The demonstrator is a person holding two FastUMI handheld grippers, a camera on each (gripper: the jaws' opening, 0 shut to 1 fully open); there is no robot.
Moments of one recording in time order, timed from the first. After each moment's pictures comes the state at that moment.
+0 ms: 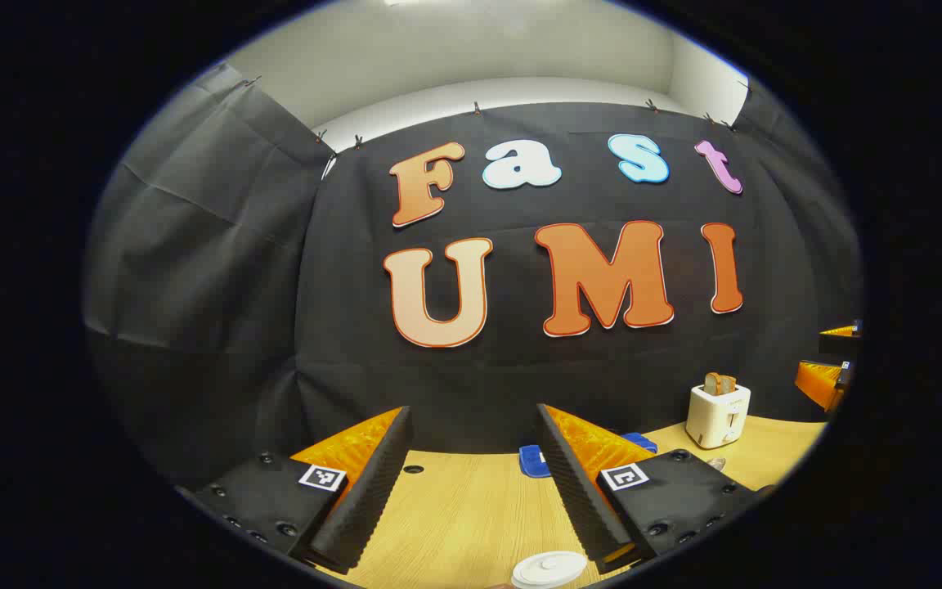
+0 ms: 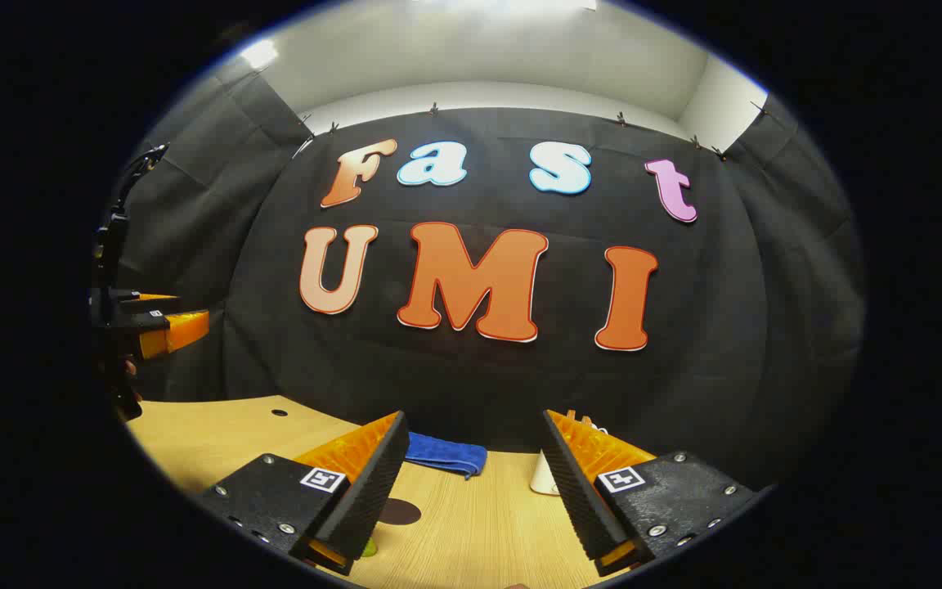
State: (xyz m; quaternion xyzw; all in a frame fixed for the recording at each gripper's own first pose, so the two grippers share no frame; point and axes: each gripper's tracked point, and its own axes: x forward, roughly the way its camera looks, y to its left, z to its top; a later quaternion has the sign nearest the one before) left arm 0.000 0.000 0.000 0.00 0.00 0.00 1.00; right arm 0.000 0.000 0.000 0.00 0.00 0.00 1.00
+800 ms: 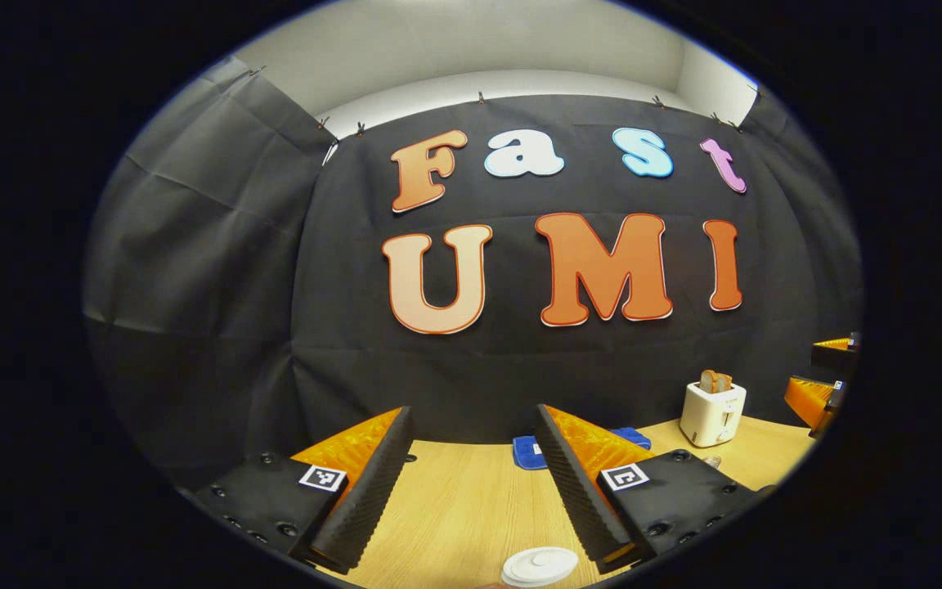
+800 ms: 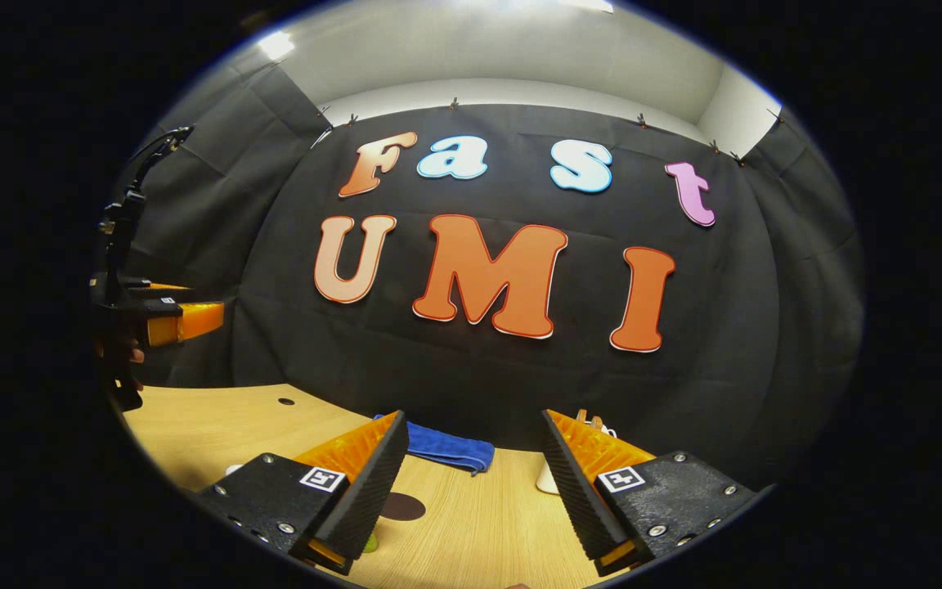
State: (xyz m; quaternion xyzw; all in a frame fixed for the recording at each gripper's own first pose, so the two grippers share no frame) left arm 0.003 -0.006 -0.016 -0.02 0.02 -0.01 1.00; right arm 0.003 0.017 -0.011 -0.02 0.01 0.02 1.00
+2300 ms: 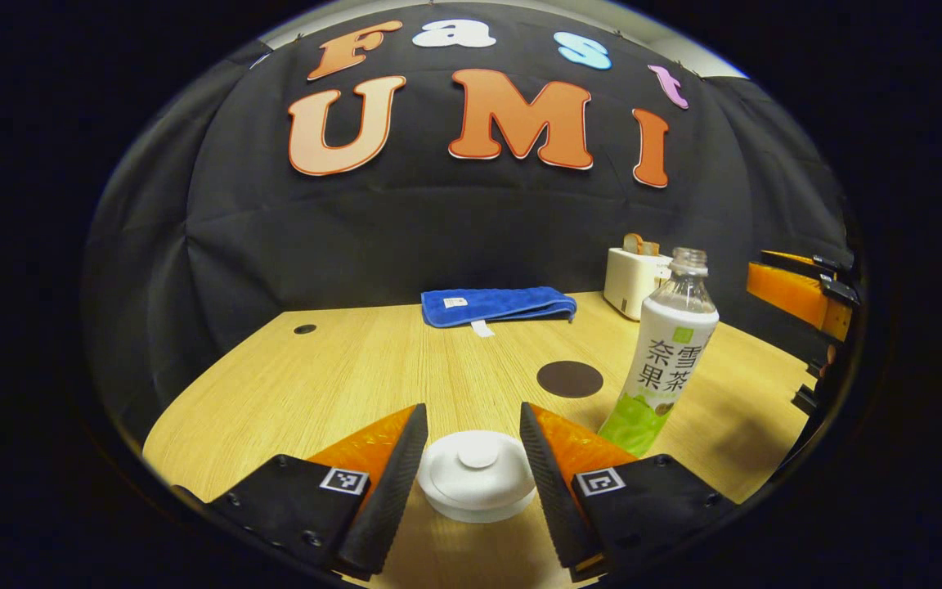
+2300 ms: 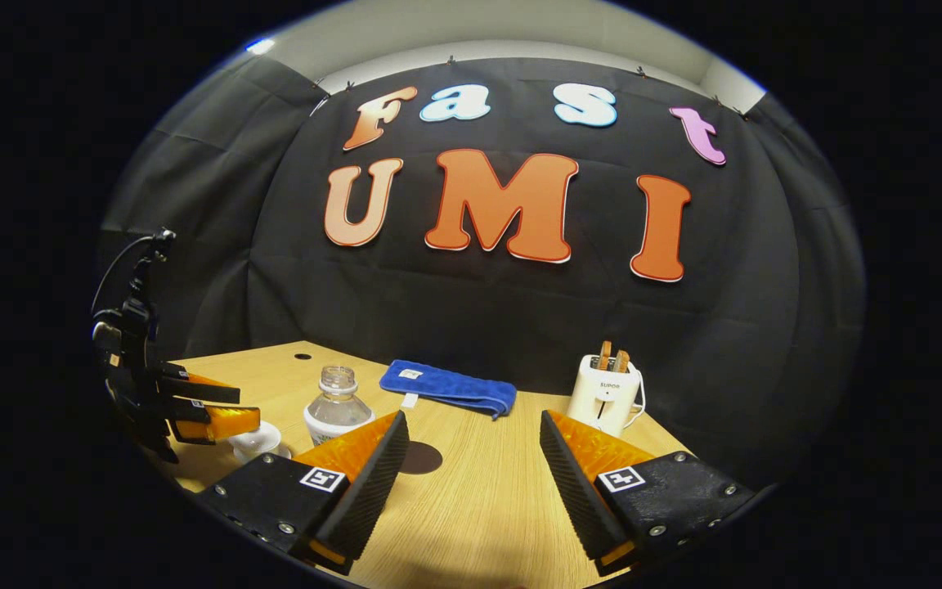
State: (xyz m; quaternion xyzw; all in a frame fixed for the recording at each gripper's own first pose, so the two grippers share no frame) left arm -0.030 -0.089 -0.234 -0.01 0.24 -0.17 0.96; right arm -0.006 0.025 -0.106 0.00 0.11 0.05 0.99
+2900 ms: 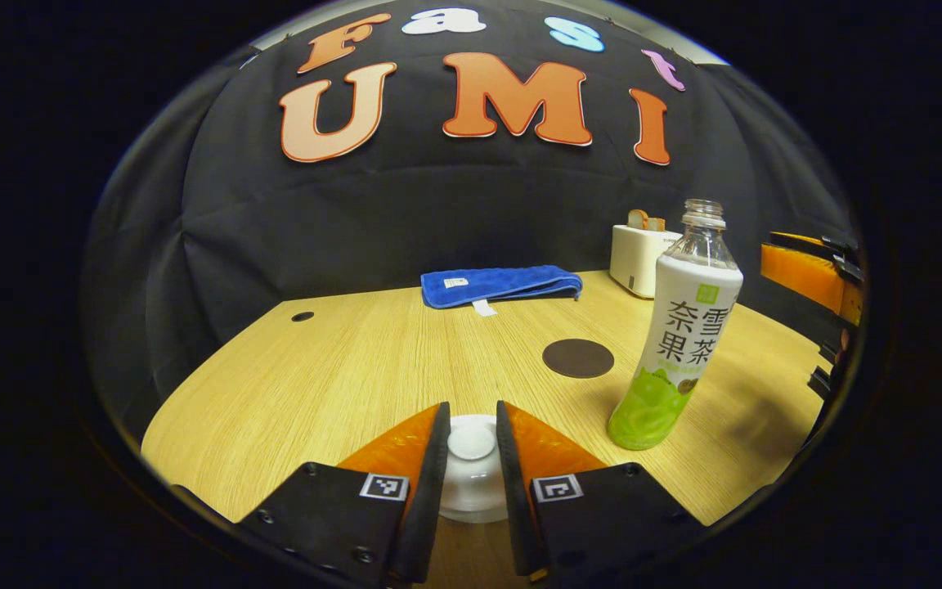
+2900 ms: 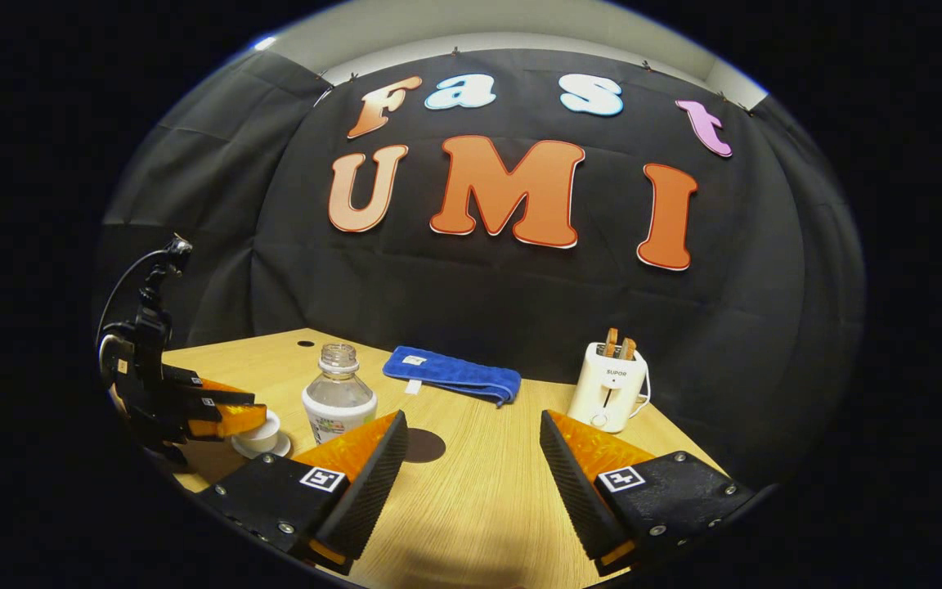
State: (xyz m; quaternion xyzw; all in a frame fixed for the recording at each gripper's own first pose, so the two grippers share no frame) left arm -0.027 -0.092 -0.256 0.01 0.25 -0.15 0.96; right arm -0.008 0.033 -0.121 -0.01 0.13 0.06 0.99
